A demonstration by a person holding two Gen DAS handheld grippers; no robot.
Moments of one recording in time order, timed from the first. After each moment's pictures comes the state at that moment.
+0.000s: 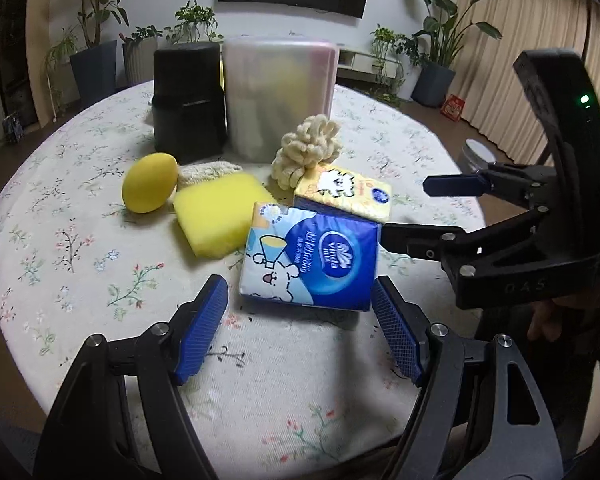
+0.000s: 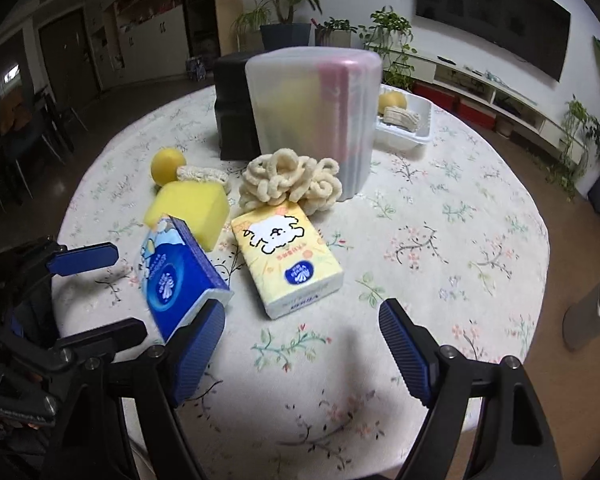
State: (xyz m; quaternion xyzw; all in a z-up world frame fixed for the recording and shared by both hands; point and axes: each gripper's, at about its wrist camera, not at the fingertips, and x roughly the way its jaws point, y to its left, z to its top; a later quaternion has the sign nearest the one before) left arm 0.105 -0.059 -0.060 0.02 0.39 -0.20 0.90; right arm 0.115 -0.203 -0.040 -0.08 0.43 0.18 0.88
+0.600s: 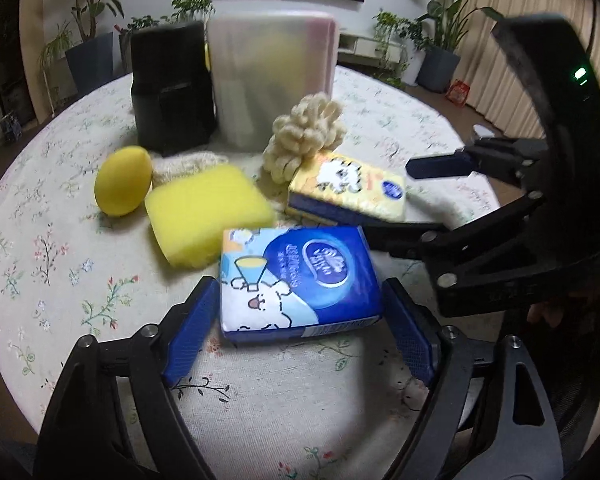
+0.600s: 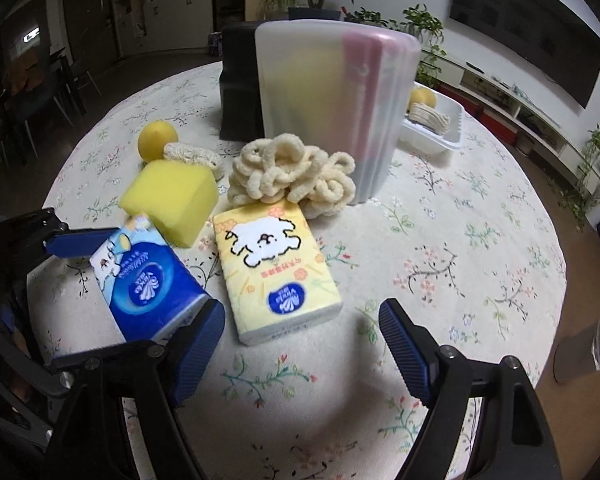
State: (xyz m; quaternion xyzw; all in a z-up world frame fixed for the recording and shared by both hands) left arm 0.122 -0.076 -0.072 0.03 0.42 -0.19 0.89; right arm 0.145 -0.196 -0.054 -0.13 0.44 0.21 0.86
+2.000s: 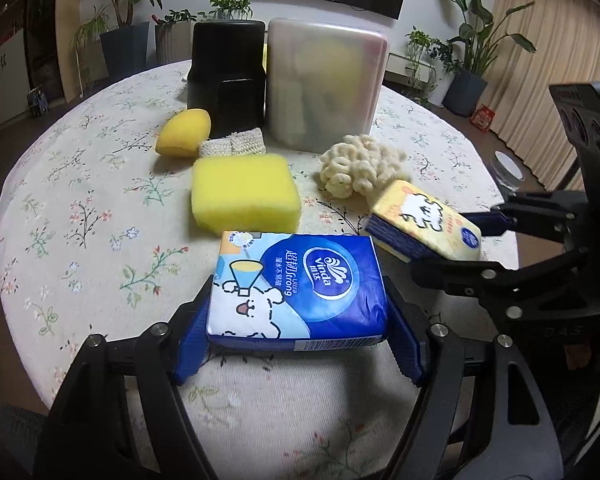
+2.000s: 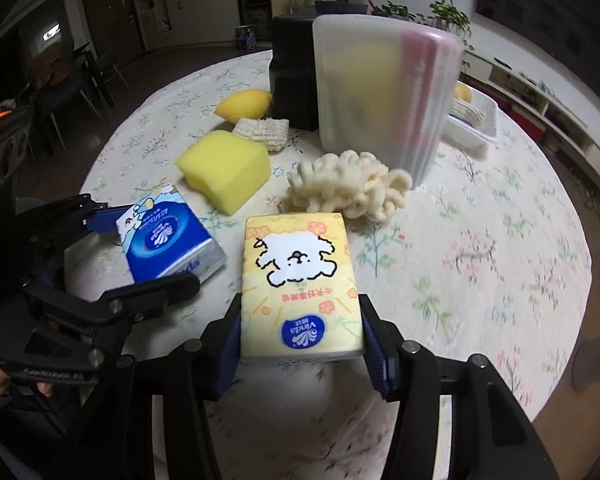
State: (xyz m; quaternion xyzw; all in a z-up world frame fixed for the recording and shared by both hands) left arm 0.105 -0.046 -0.068 -0.02 0.41 -0.15 0.90; right arm 0.115 -0.187 -0.051 -0.11 0.46 0.25 0.84
